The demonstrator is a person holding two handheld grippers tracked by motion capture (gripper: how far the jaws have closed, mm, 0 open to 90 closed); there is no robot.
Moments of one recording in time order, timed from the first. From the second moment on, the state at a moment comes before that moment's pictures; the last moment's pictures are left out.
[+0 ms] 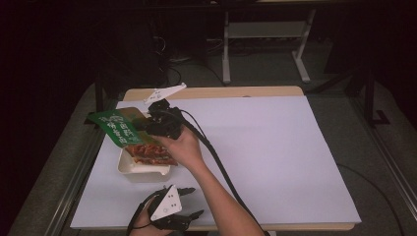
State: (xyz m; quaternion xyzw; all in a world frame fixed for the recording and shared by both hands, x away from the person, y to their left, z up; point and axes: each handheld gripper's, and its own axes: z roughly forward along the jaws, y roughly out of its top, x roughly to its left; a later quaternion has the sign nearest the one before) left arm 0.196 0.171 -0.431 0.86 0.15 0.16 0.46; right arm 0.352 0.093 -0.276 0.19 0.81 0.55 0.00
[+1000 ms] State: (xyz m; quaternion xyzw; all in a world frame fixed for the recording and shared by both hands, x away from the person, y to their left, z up) left arm 0.196 0.173 -0.428 0.85 0.14 0.17 0.47; right arm 0.366 0.101 -0.309 0.21 0.82 0.52 0.00
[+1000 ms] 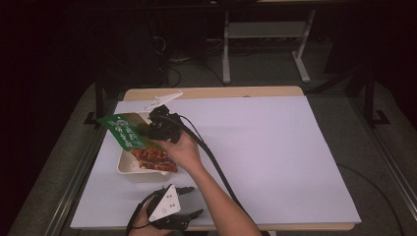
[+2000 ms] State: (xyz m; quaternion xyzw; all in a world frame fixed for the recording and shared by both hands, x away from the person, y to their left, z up) left arm 0.192 0.169 -0.428 0.86 0.13 0.16 0.47; right arm 0.358 0.101 -0.333 0.20 0.86 0.47 0.00
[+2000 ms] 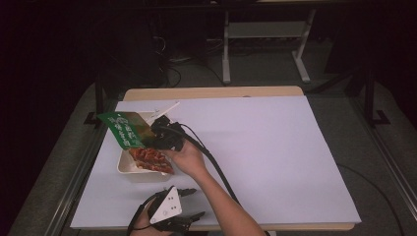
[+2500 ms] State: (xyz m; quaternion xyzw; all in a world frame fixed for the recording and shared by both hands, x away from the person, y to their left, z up) left arm 0.190 0.168 -0.427 0.86 0.12 0.16 0.47; right arm 0.356 0.099 -0.347 0.25 0.81 0.53 -0.01
